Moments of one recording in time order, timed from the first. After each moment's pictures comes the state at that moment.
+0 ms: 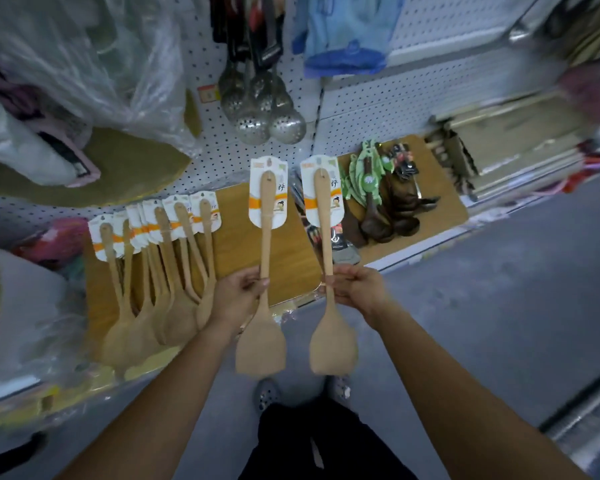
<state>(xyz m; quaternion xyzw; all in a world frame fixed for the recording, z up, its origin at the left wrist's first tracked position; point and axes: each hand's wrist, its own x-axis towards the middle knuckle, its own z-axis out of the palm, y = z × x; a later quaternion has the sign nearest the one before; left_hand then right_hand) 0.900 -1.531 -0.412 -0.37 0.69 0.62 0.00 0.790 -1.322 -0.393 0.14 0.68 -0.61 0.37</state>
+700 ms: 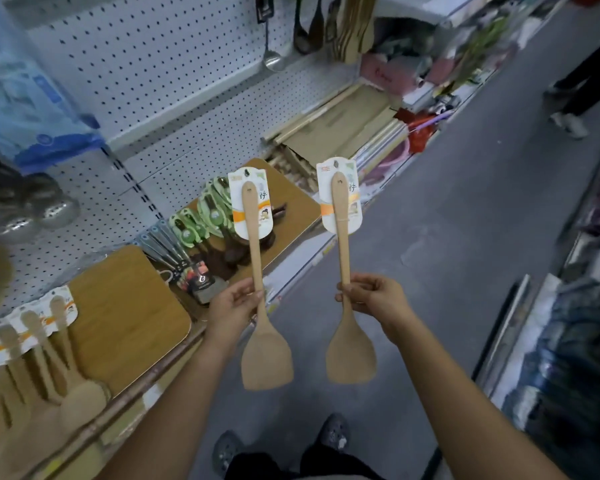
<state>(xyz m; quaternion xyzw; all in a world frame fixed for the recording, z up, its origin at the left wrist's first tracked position) 0.792 -1.218 -0.343 -0.24 0.68 0.69 0.08 0.771 -0.954 -0.329 0.21 0.65 -0.71 0.19</state>
